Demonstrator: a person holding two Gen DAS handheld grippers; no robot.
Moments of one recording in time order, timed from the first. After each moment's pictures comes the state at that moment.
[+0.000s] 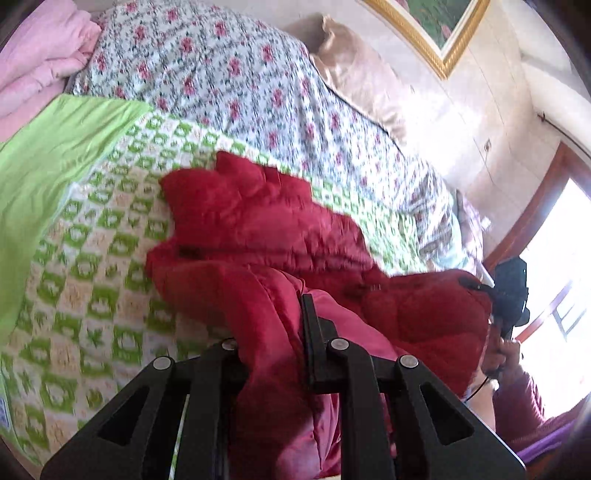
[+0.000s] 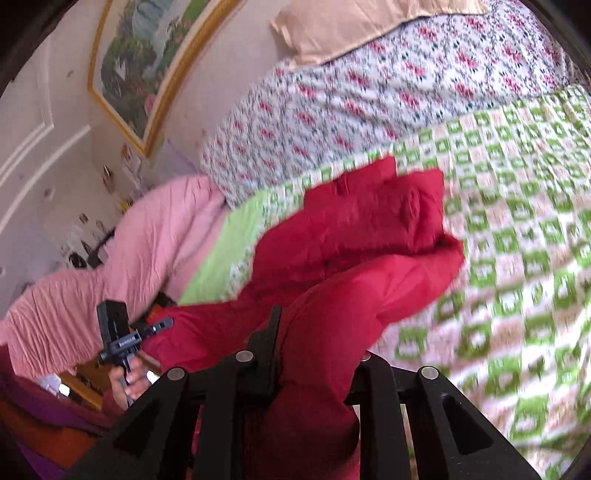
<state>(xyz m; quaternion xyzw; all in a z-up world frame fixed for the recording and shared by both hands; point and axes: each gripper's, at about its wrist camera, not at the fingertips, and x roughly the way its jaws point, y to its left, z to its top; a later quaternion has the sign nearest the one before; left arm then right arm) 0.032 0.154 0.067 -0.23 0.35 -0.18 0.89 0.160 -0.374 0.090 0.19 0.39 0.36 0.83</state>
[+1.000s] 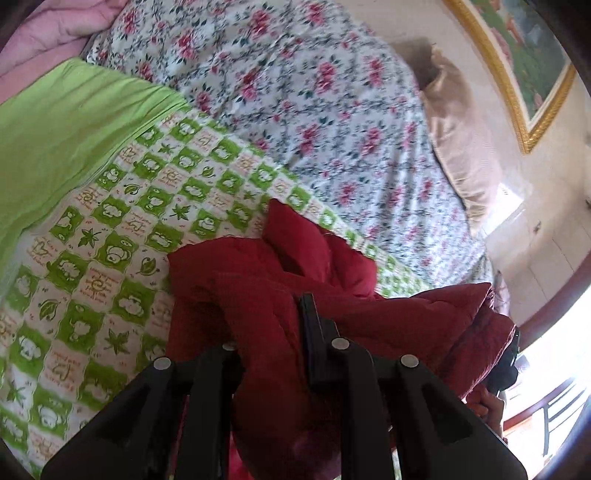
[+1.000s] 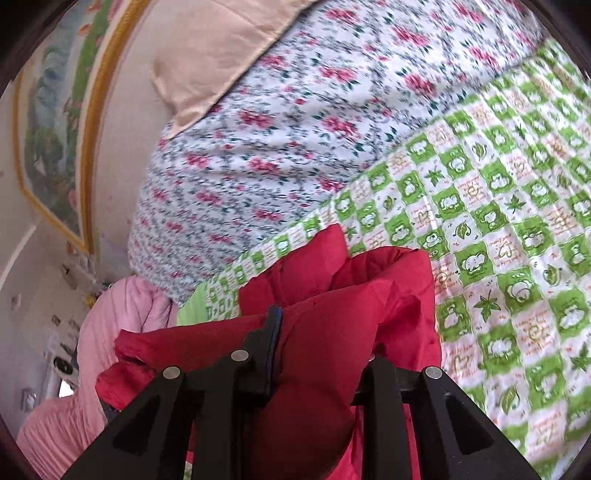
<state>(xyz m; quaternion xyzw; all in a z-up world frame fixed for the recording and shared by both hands) 0.252 0.202 0.016 -0.33 0.36 -0.10 0.86 0.401 -0.348 0.037 0.31 0.40 0.24 0.83</state>
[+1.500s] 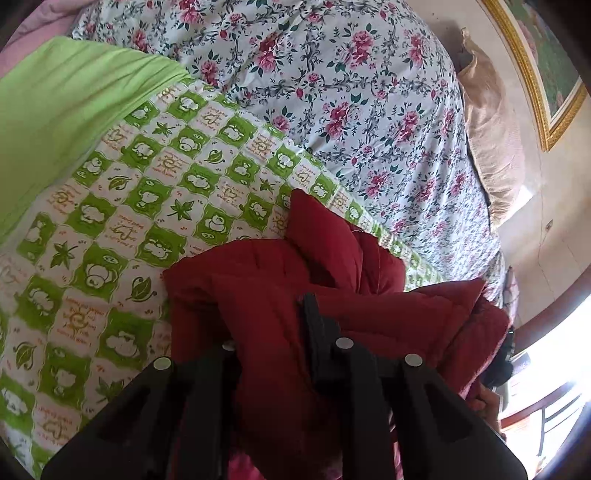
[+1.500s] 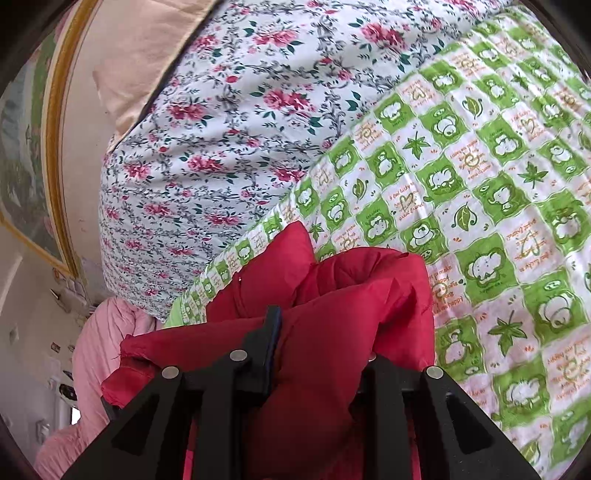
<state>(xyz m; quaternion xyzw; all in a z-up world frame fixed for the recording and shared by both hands) 0.305 0.209 -0.026 -0.33 0.40 -0.12 0.85 0.459 -0.342 -0.020 0.35 0.43 0.22 0.80</state>
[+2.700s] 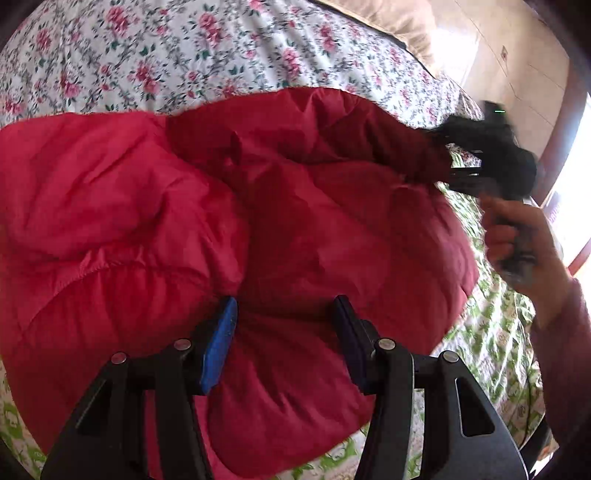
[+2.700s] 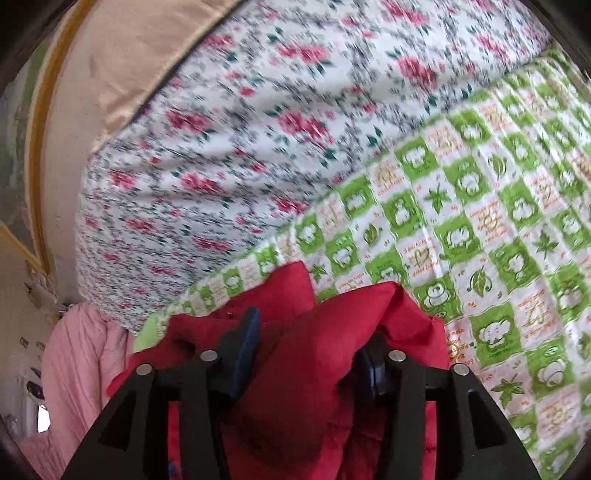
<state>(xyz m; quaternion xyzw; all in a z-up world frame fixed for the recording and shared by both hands) 0.281 0.030 0.008 -0.07 0.43 -0.21 0.88 0.487 -0.318 0.021 0.30 0.41 0.18 0.84</state>
